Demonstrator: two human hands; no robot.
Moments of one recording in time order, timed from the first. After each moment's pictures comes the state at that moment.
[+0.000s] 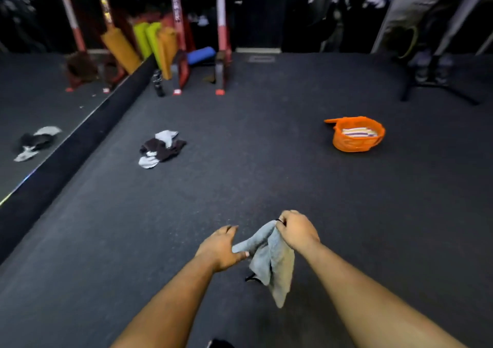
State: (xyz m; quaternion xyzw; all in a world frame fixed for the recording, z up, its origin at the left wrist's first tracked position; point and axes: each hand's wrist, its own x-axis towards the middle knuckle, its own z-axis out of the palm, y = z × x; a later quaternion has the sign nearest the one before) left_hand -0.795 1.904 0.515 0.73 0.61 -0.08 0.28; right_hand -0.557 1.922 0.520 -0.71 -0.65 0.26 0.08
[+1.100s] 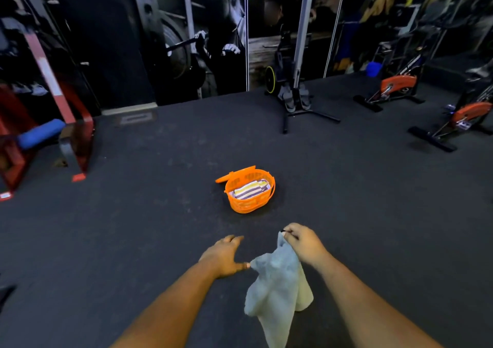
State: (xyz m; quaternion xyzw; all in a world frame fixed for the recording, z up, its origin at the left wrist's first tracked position) left_hand -0.156 2.419 0.523 0.88 0.39 -0.13 0.25; right_hand 0.071 2.294 0.538 -0.79 -0.44 0.30 0.30
